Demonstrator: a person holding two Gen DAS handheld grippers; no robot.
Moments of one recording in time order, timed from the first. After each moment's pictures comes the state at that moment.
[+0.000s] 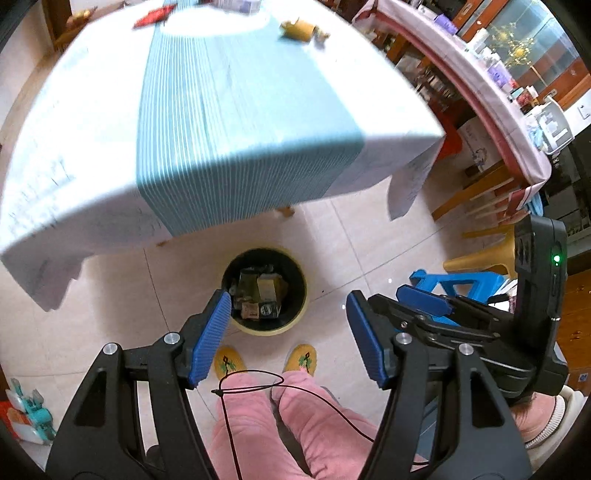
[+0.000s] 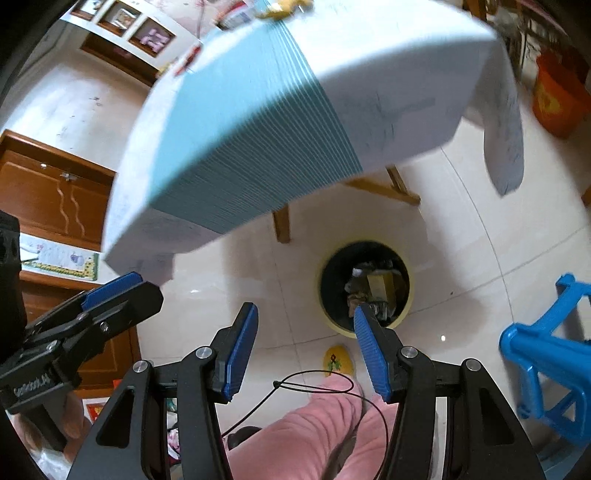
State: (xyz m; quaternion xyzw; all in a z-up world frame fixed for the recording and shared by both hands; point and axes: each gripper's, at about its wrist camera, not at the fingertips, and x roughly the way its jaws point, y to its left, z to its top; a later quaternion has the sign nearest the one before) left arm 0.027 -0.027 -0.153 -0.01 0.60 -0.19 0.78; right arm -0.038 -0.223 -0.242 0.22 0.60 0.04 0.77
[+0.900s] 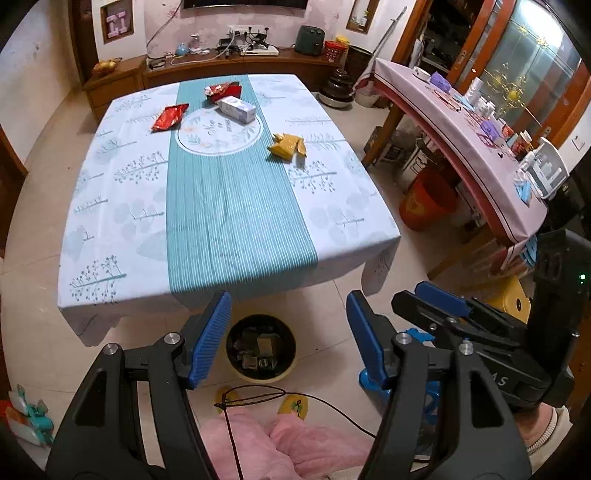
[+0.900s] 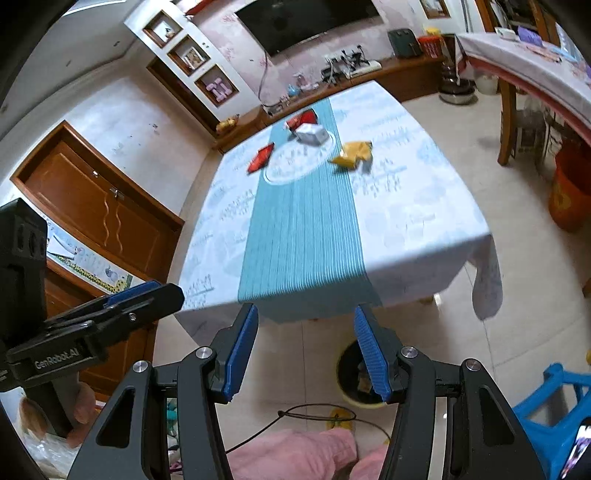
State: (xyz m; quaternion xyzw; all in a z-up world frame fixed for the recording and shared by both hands) left arm 0.042 -0.064 0.022 -0.02 0.51 -0.15 0.85; right arm -0.013 -0.266 -0.040 0.19 0.47 0.10 0.86
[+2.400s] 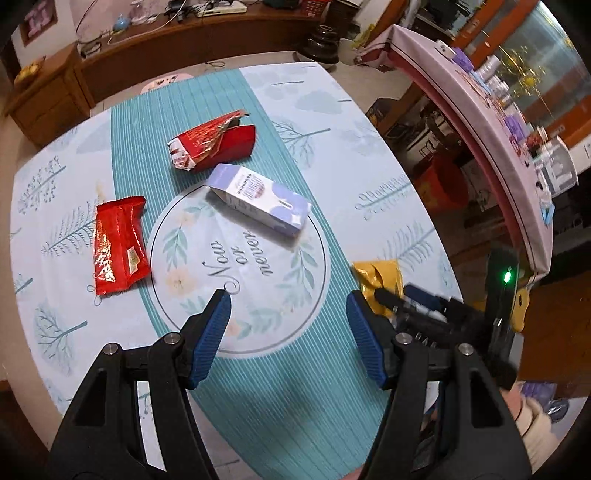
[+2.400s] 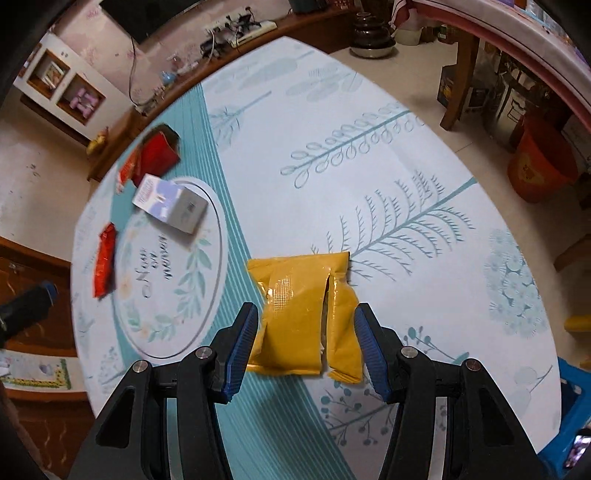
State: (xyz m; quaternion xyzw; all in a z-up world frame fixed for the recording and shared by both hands) left arm 0.517 -0.057 -0.086 0.01 0.60 -0.24 0.76; right arm 0.422 -0.282 -0.210 0.21 0.57 -0.12 0.78
